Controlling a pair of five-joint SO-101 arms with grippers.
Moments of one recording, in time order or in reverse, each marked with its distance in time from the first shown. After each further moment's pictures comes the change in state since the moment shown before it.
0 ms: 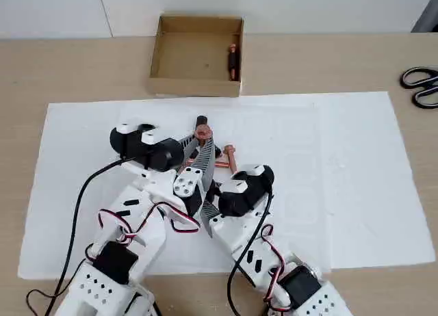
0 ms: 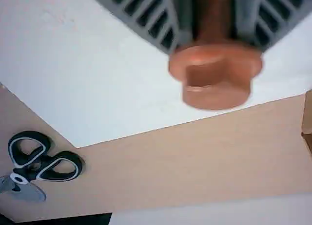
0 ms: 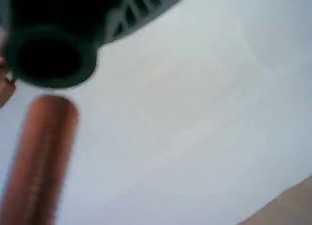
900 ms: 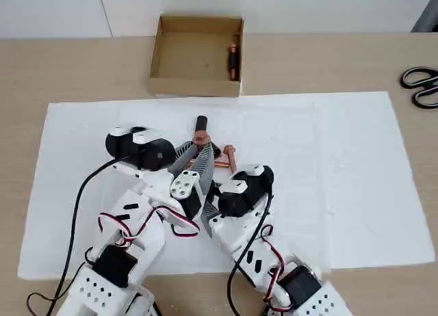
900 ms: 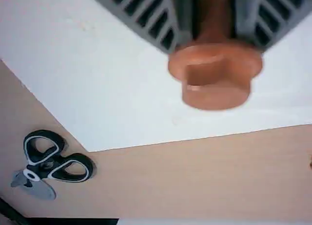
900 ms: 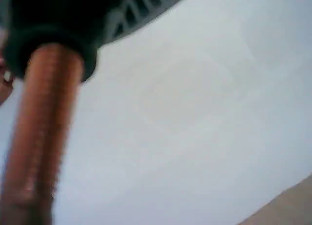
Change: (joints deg) left arm 0.0 -2.7 2.5 1.8 6.4; right arm 0.0 0.1 0.0 0.0 0.0
